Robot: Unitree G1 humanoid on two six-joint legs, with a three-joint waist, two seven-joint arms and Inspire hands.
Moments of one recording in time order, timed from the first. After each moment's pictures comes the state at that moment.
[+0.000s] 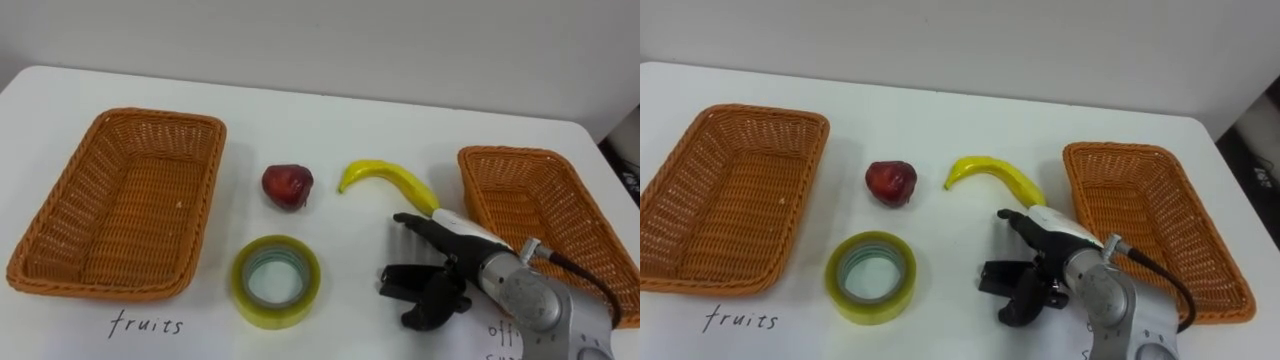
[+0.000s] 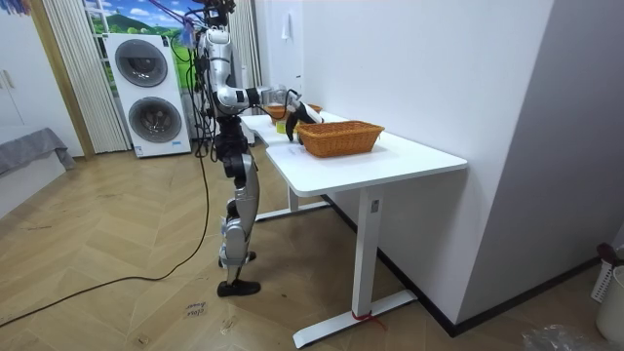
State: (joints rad) left arm 0.23 0.21 0.10 0.92 0.32 0.13 0.16; right arm 0.11 -0.23 0.12 -0.25 -0.95 0.33 0.74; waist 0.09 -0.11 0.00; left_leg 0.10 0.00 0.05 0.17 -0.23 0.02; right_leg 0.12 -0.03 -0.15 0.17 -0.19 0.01
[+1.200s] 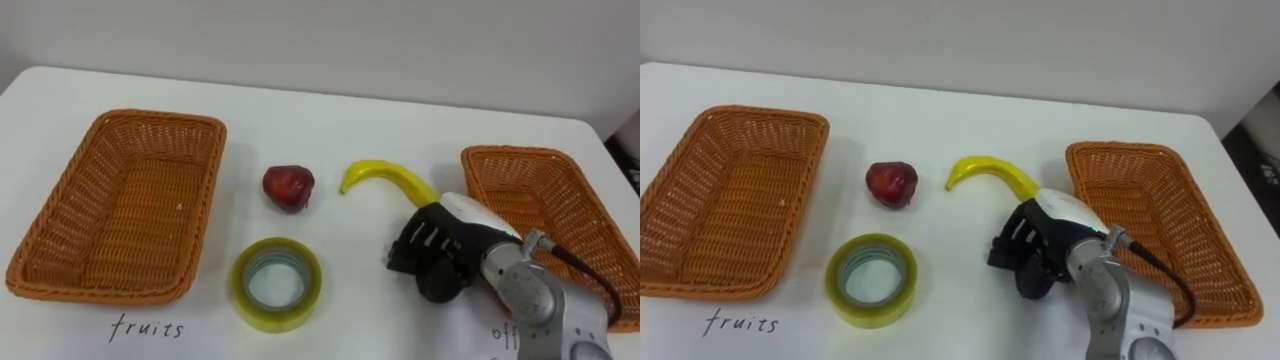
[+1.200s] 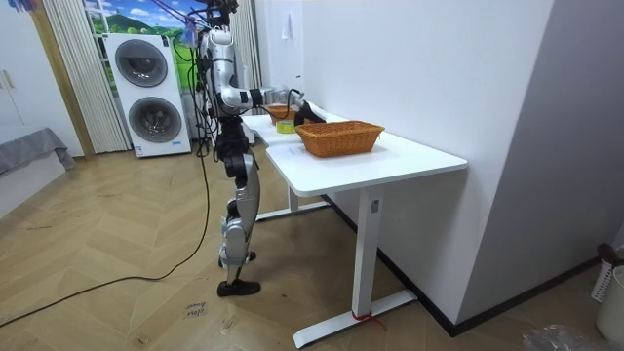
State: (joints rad) left arm 0.22 0.21 0.09 0.92 0.32 0.13 0.19; right arm 0.09 -0.24 0.13 -0.23 -0.99 0.33 0.64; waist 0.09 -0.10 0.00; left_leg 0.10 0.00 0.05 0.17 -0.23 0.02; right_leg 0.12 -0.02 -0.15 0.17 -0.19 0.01
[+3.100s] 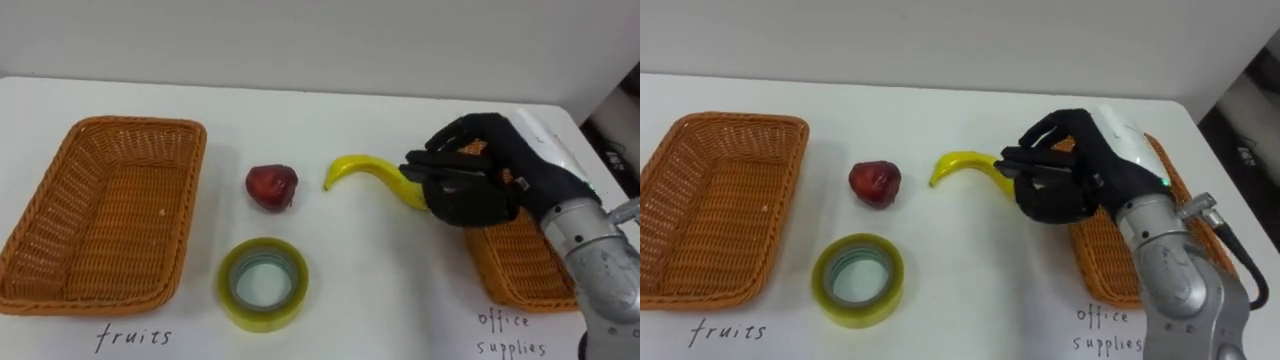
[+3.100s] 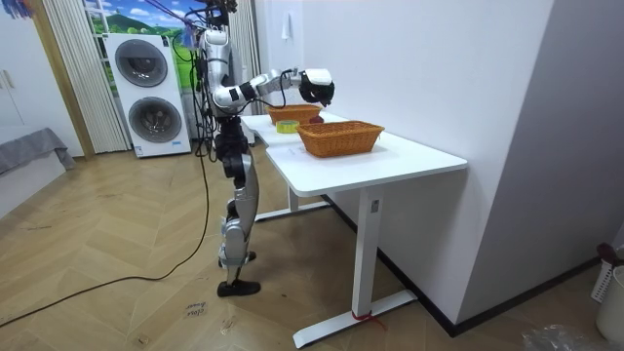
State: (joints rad) left arm 0.27 0.18 0.16 1.04 0.32 0.08 0.21; right arm 0.10 -0.24 -0.16 -0.45 -0.65 0.15 0.37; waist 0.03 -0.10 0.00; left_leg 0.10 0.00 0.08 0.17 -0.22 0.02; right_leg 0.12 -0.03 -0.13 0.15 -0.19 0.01
